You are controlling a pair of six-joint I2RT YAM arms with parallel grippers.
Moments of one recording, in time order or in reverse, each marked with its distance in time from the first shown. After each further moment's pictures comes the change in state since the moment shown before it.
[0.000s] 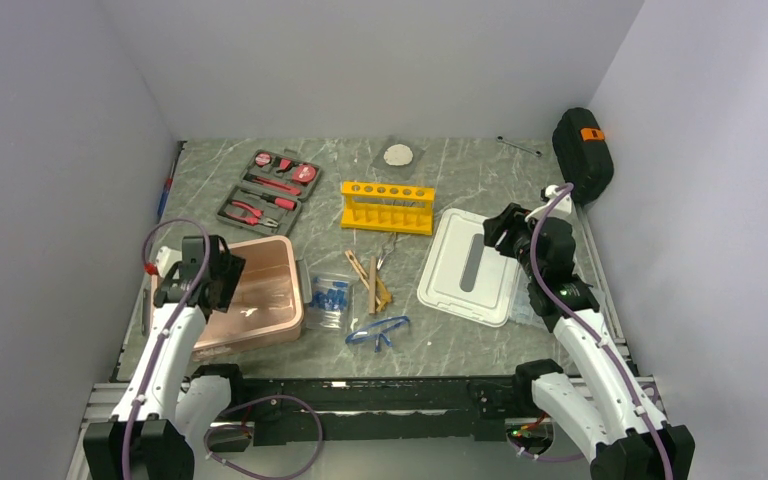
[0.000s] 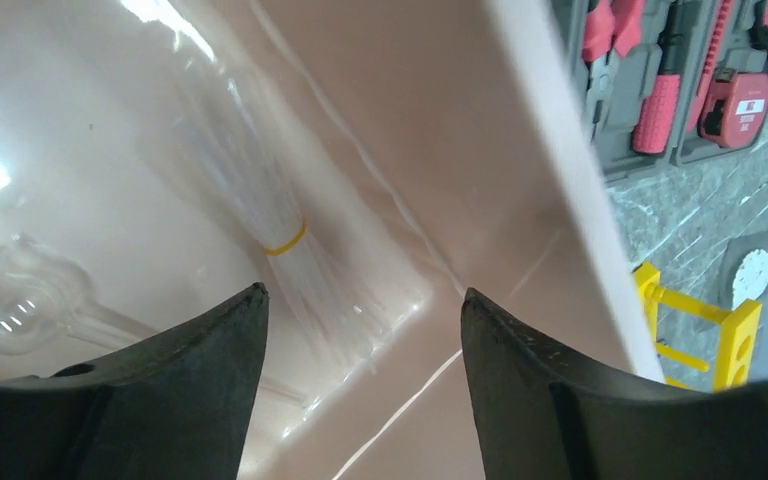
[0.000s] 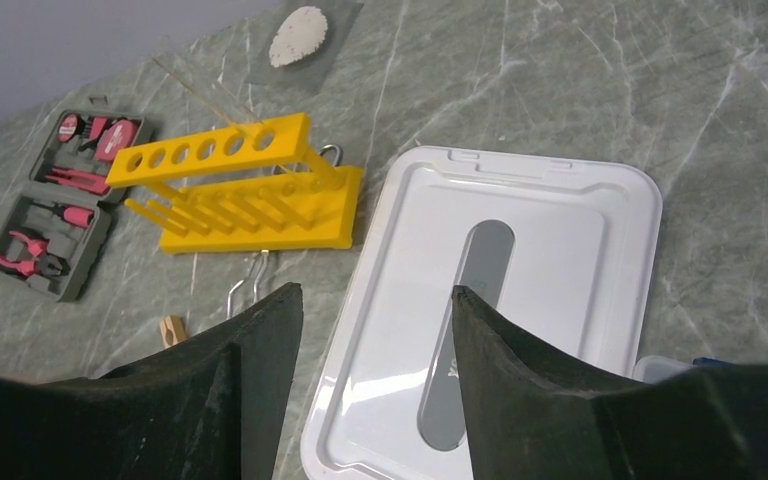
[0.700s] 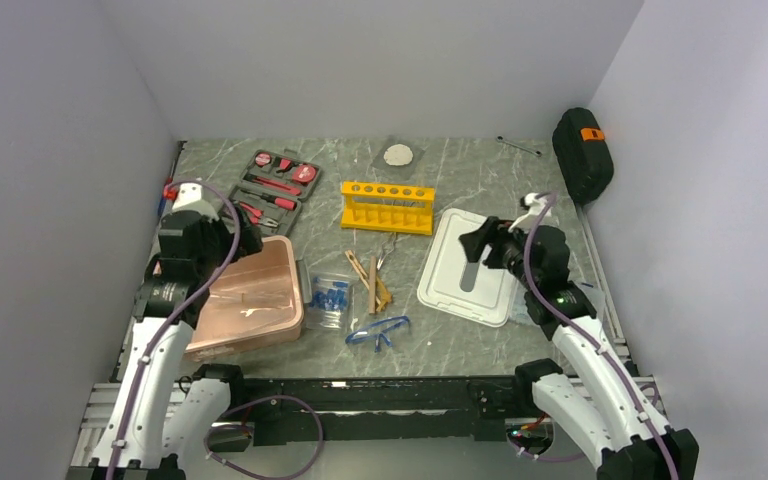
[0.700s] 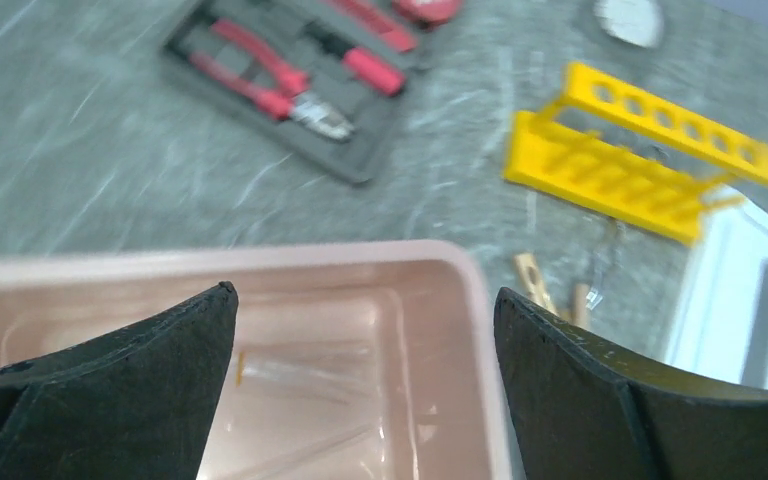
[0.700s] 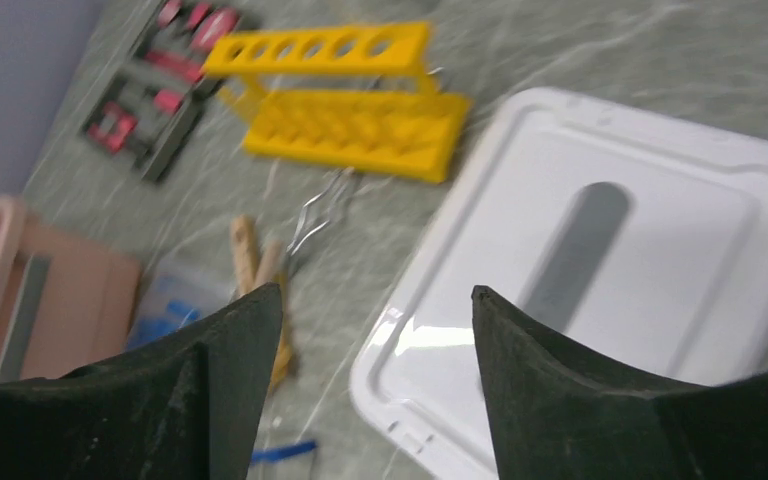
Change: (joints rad) left arm -0.084 -0.113 0.210 0.112 0.150 0.818; right arm 0.044 -0.045 -0.044 -0.003 -0.159 -0.015
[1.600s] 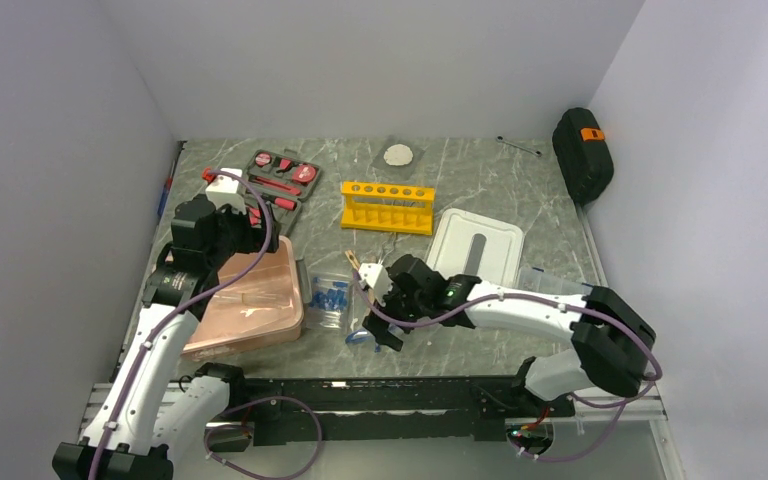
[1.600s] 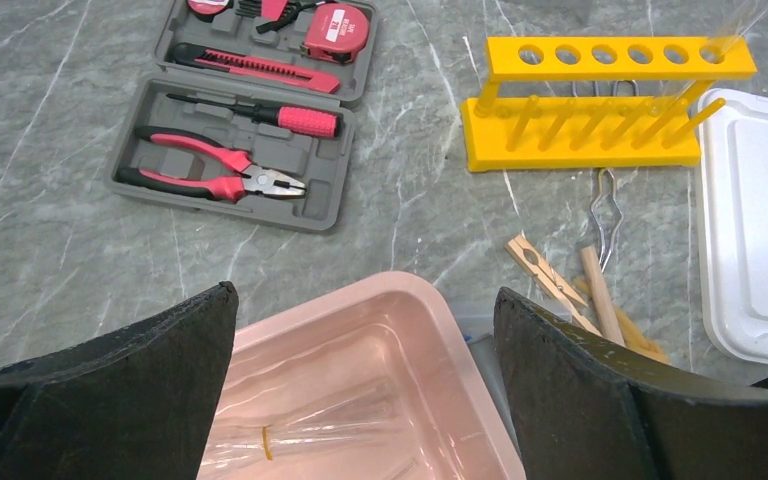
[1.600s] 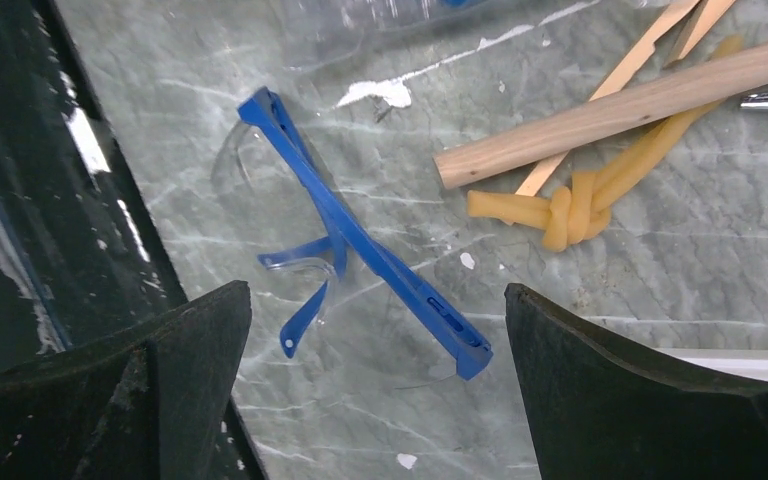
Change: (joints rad) left arm -0.120 0.074 0.044 0.138 0.141 0.315; right arm 0.760 0.601 0.163 -0.095 -0.132 -0.520
